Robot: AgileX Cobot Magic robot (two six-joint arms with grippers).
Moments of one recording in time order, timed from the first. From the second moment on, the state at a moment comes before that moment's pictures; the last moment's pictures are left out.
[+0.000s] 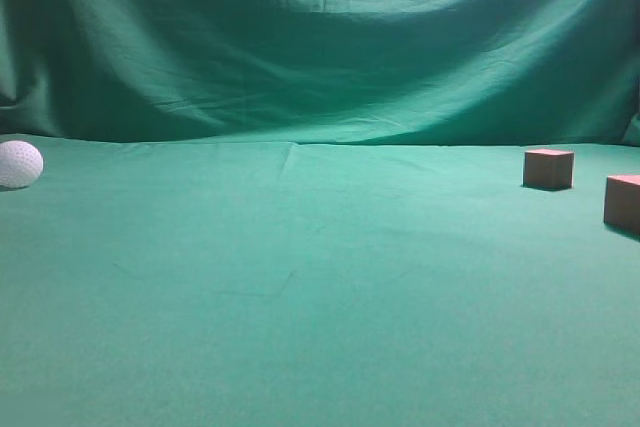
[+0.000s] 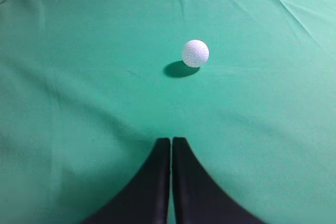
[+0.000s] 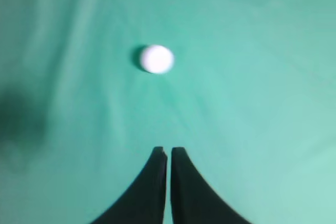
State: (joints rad) left arm -0.05 -0.02 0.02 0.14 0.36 -0.09; right arm 0.70 2.10 -2.29 0.31 1.25 -0.34
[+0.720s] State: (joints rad) left arm -0.05 -0.02 0.02 0.14 0.36 -0.09; right arm 0.63 1.37 -1.60 0.20 1.17 -0.15
